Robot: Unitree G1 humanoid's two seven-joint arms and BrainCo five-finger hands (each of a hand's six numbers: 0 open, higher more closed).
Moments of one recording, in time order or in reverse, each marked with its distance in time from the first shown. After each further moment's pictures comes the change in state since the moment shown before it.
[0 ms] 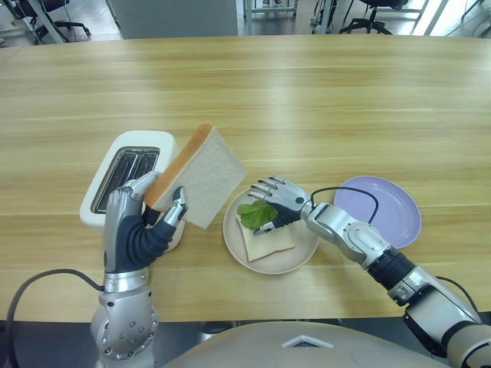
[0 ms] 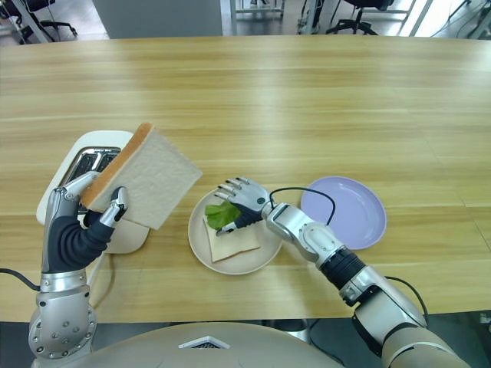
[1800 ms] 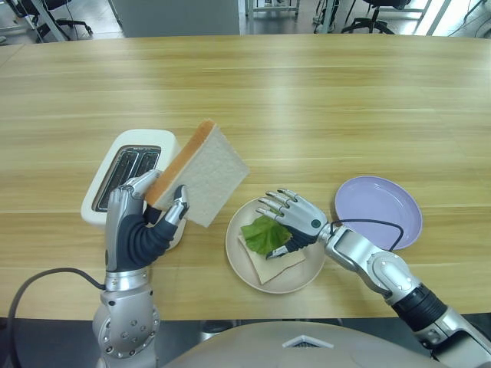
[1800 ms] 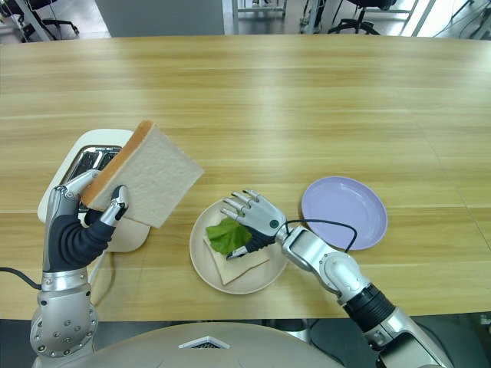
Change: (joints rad) left arm -0.013 -0.006 -0.006 0.001 0.002 -0.007 -0.001; right arm 0.272 -0.096 -0.118 -0.304 -0.198 -0.056 -0.040
